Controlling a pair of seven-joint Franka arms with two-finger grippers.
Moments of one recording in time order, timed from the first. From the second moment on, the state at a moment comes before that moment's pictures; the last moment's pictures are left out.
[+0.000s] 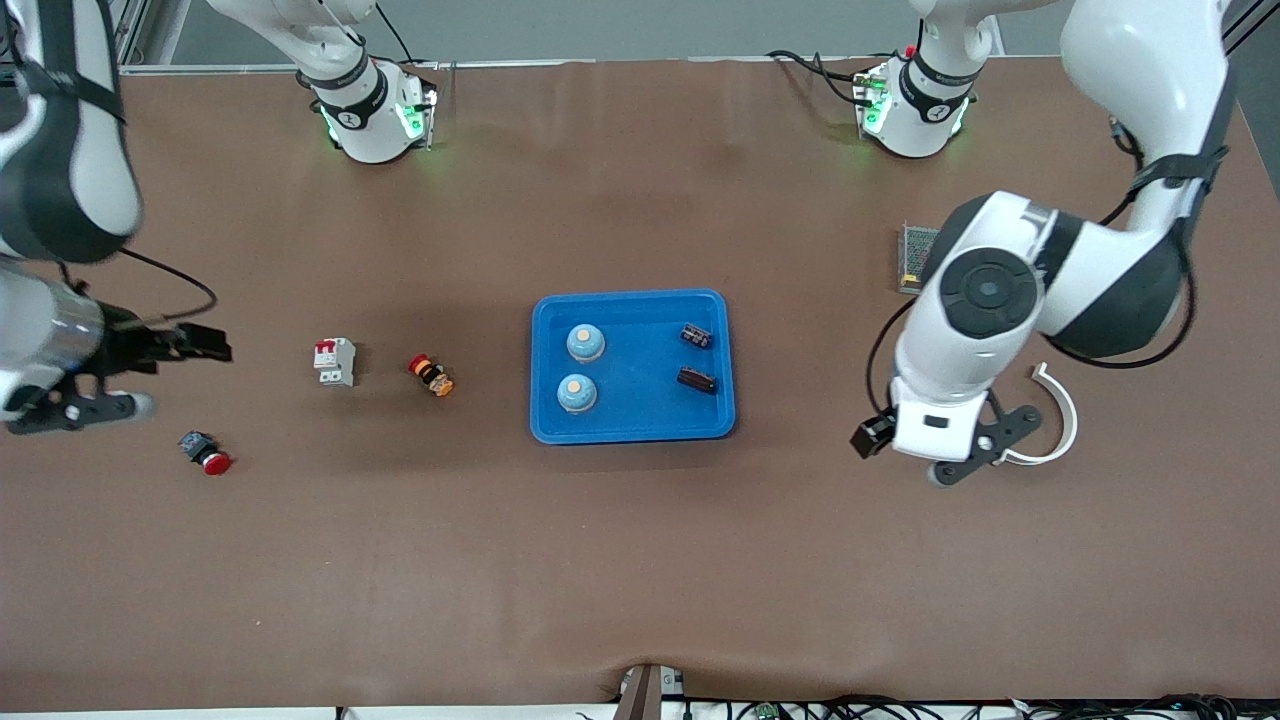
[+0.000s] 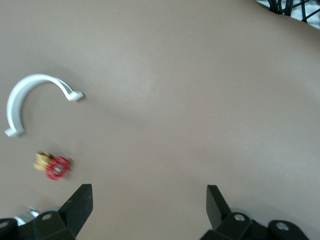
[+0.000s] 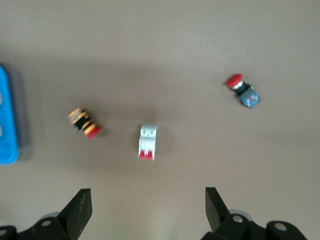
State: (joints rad) left arm 0.18 0.54 -0.69 -1.40 0.52 1.80 -1.04; right arm -0.08 0.25 0.06 -1.44 -0.01 1.50 -0.17
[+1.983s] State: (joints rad) left arm 0.01 0.03 -0.09 -1.46 0.04 1.44 -0.12; right arm -0.05 0.09 0.04 -1.37 0.03 1.51 -0.01
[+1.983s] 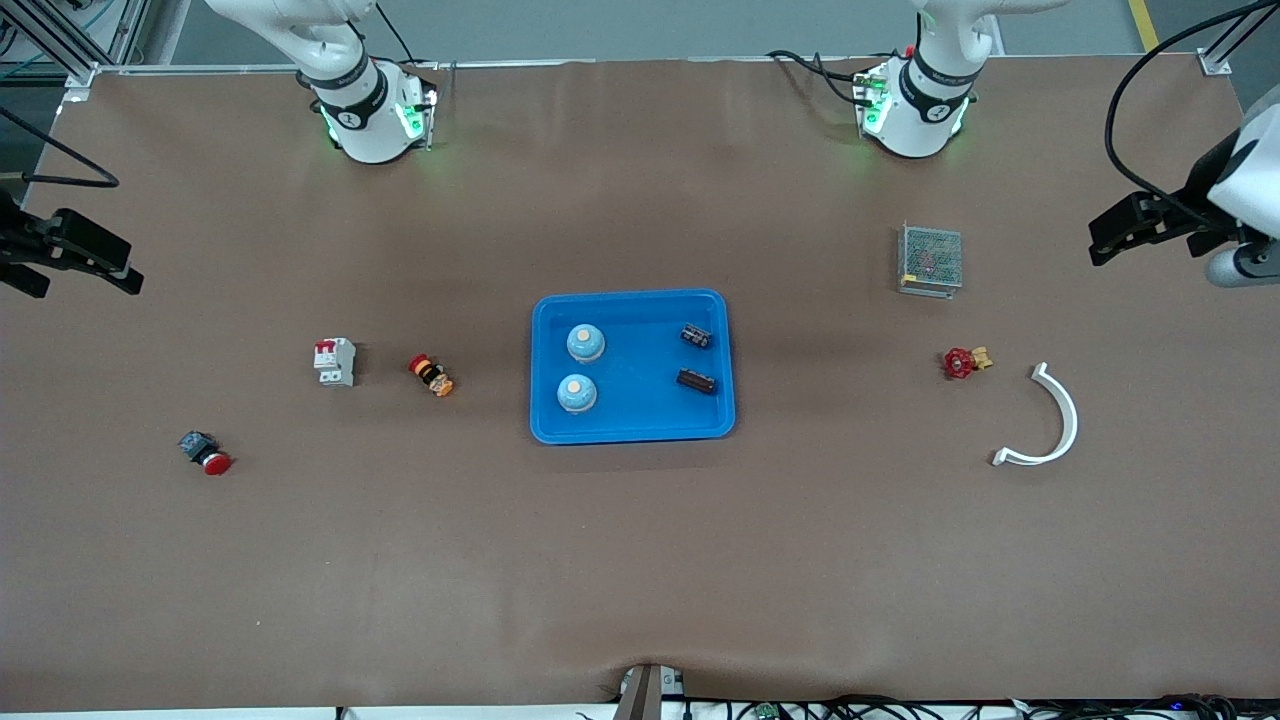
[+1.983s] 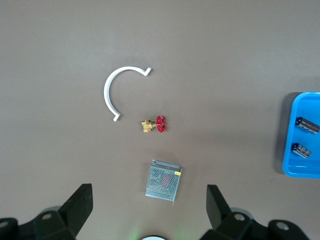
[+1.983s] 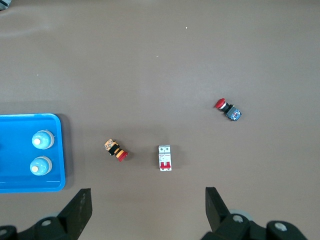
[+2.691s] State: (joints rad) left arm 0.00 -0.01 -0.06 -1.51 0.02 1.44 -0.11; right arm -0.06 0.09 0.04 -1.38 0.03 1.51 0.01
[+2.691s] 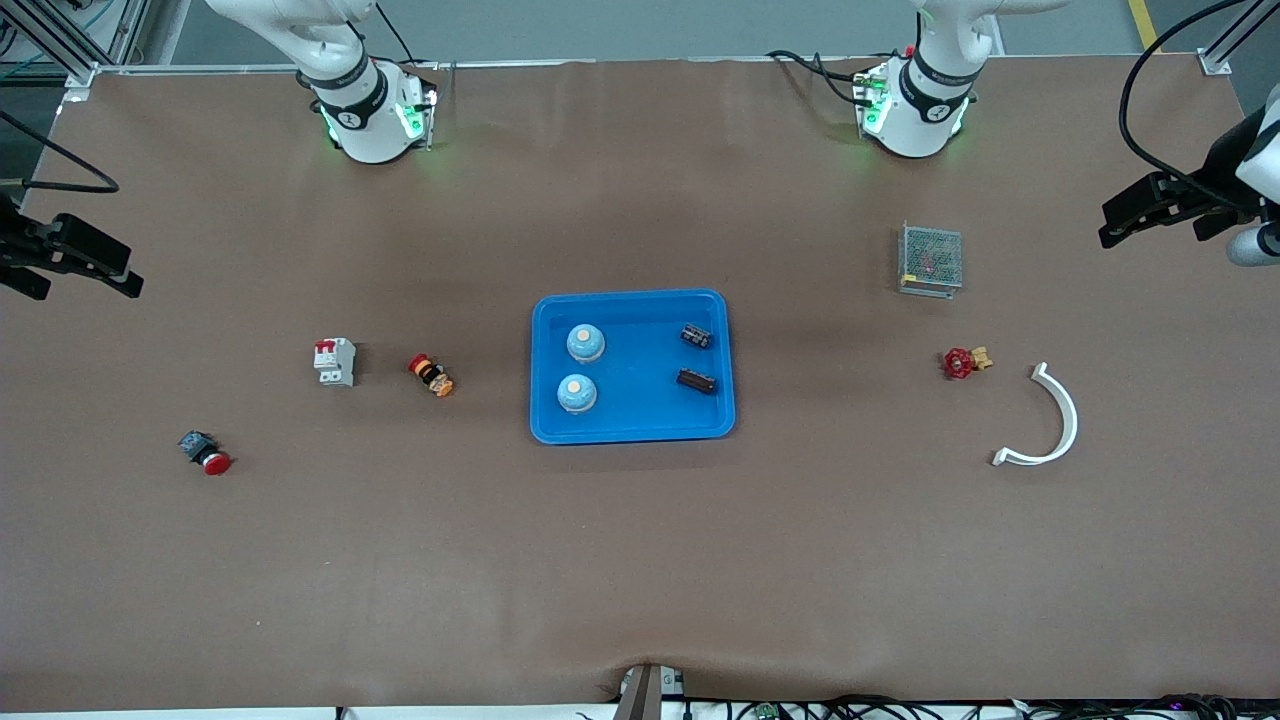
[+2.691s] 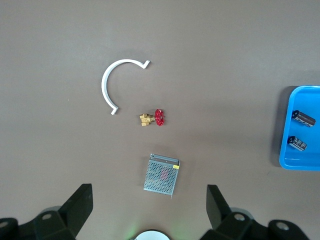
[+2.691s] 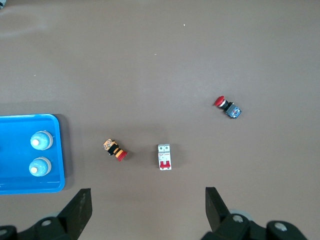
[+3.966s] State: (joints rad) left arm 0.00 -0.01 -0.06 -1.52 0.02 1.44 -0.11; right arm -0.07 0.12 0.04 -1.38 0.03 1.44 0.08
